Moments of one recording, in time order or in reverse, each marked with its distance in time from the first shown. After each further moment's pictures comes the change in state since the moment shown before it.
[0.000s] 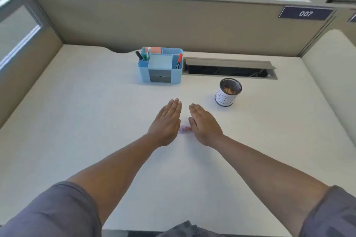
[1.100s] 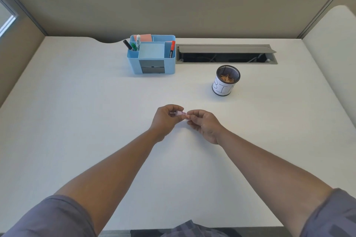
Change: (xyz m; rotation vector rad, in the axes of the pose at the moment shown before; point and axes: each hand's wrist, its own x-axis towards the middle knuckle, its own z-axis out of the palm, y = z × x) left_hand 0.017 0.015 0.008 -1.115 0.017 -0.516; right_hand -0.003 0.020 0.018 1.506 -0.085 0.643
